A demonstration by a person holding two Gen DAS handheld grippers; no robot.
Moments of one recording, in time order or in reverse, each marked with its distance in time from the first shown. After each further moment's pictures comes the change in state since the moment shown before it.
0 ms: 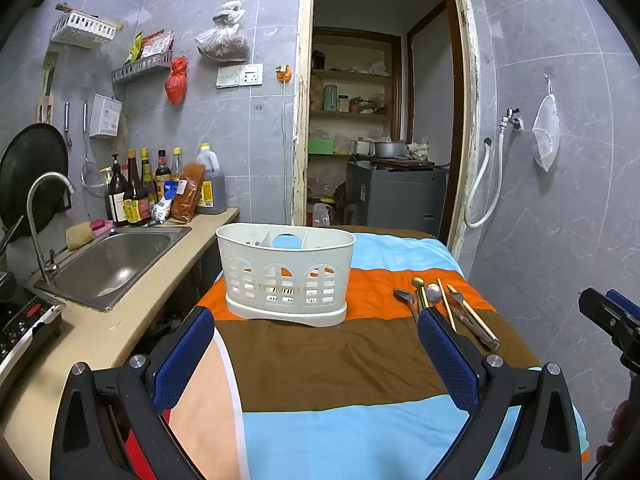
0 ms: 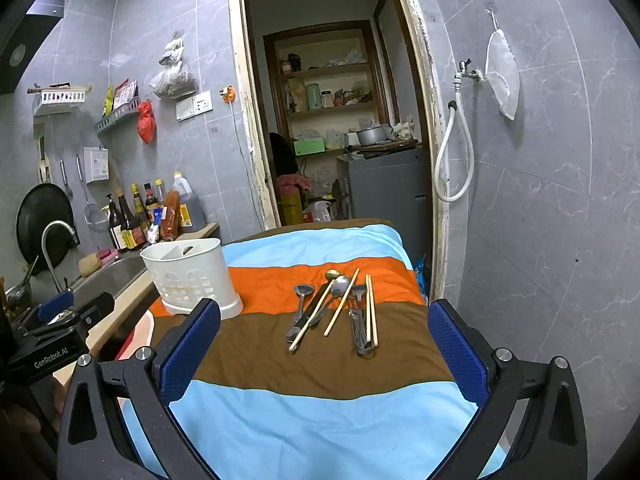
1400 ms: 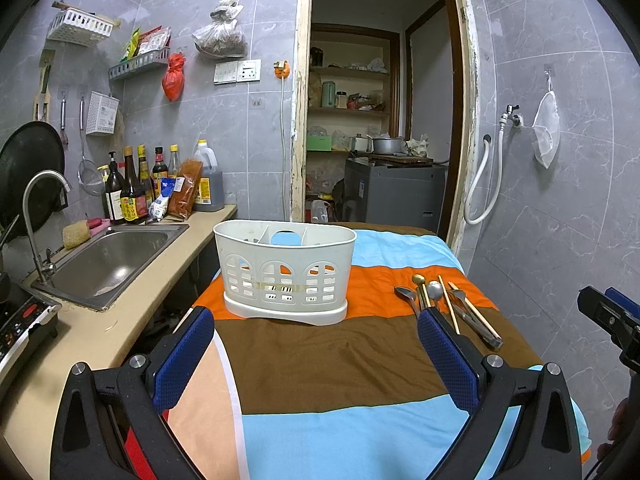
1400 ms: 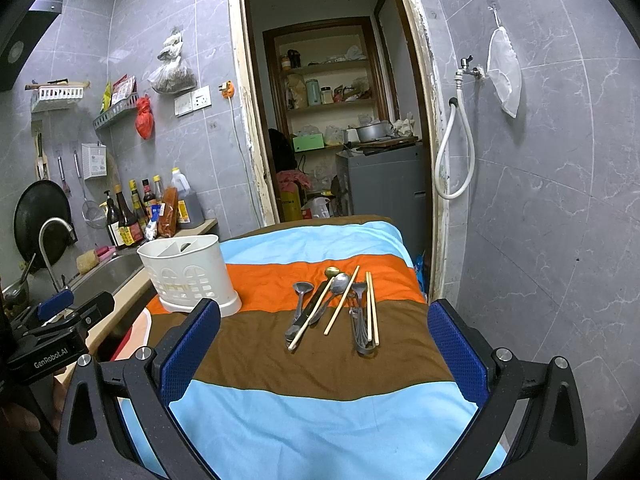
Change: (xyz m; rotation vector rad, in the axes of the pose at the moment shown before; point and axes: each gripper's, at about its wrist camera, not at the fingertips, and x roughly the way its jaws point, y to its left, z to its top) left arm 0.000 0.000 0.000 0.008 0.004 0.004; right arm 0.006 0.002 0.002 0.001 0.005 0.000
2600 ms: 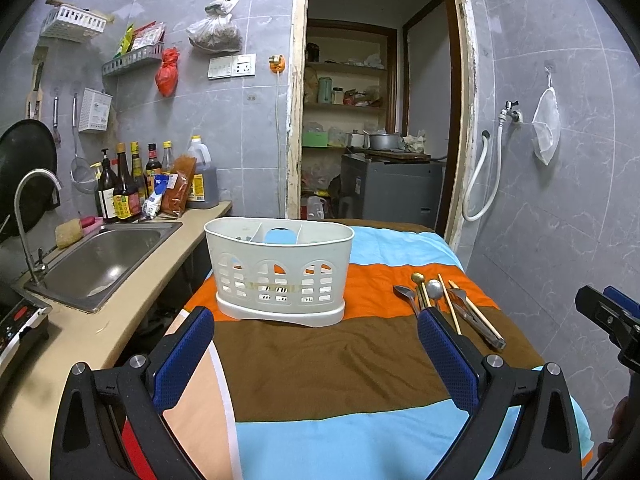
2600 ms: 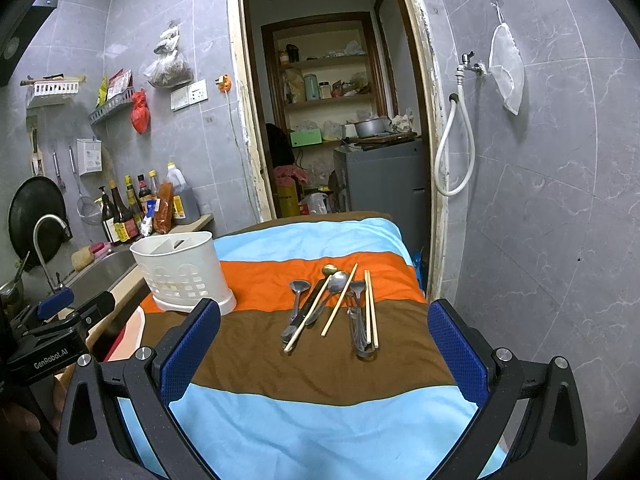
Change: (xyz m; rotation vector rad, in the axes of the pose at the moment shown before) left arm 0.024 -0.011 -0.014 0.002 0.004 -0.004; right arm 0.013 0.004 0.008 -0.001 0.008 -0.005
